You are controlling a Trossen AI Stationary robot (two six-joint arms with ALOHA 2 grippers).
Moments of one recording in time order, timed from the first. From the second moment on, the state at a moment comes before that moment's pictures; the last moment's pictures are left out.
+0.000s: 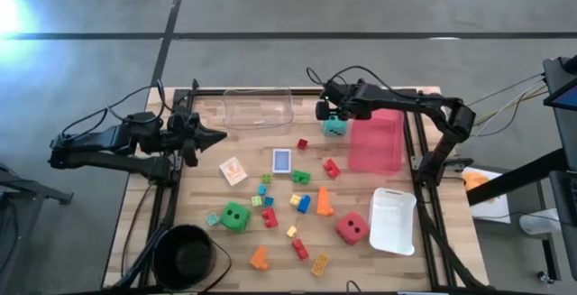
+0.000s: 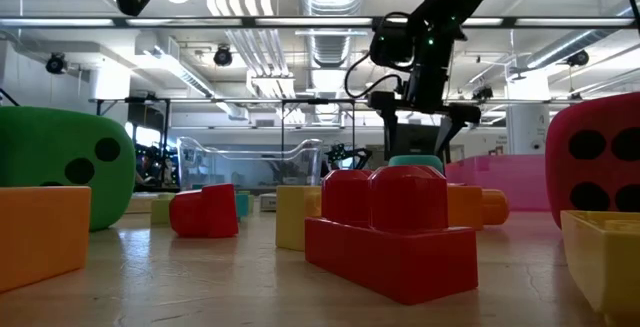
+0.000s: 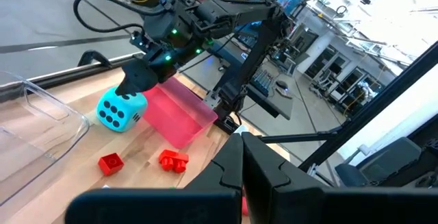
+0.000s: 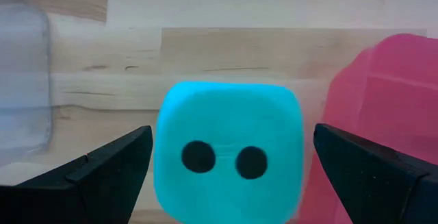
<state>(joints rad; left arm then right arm) 0.00 0.56 0.72 -0.27 -0.16 -0.60 -0.50 1.72 1.24 -0.76 0.27 1.04</state>
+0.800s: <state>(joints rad) 0.00 0.56 0.72 -0.27 -0.16 -0.60 -0.45 1.84 1.27 -0.75 0.34 0.99</state>
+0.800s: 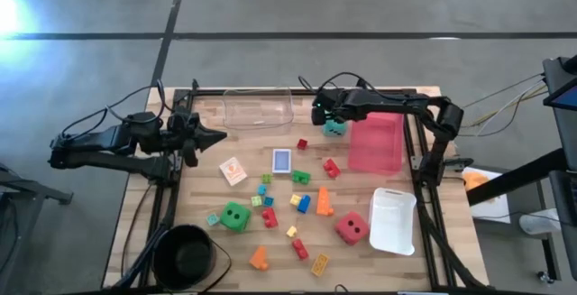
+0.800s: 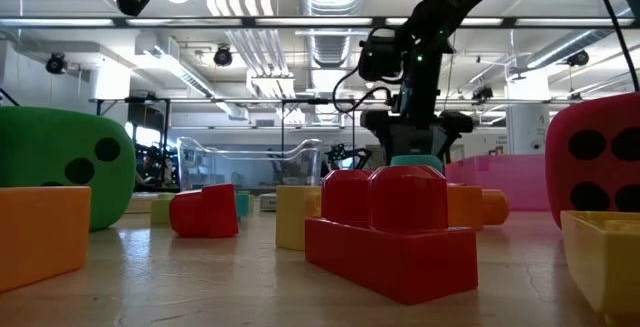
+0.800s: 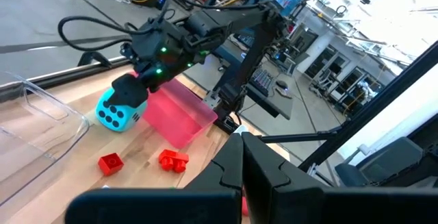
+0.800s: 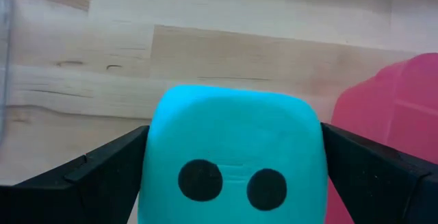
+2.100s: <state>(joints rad) 0.00 0.56 0.72 -0.27 -0.16 -0.60 -0.44 1.59 1.30 -0.81 0.28 0.98</state>
